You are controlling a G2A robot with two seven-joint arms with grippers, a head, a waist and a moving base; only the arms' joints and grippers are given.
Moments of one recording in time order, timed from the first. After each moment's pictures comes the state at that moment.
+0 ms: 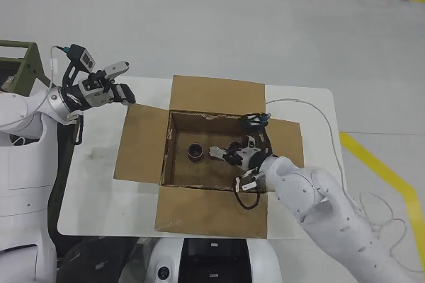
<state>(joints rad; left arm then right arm) 1.03 -0.96 -1.66 -1.51 -0.43 0.10 -1.19 -1.12 -1.14 0.90 -1.97 -0.65 0.32 0.78</state>
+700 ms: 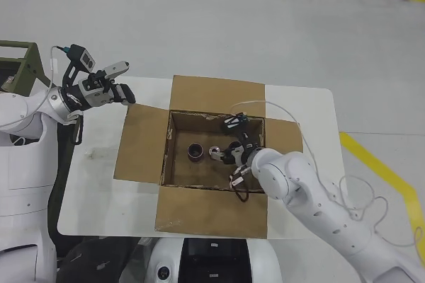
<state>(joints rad) 1.03 -0.96 -1.66 -1.51 -0.43 0.10 -1.19 -0.96 -1.19 0.76 -1.80 -0.89 0.33 0.94</state>
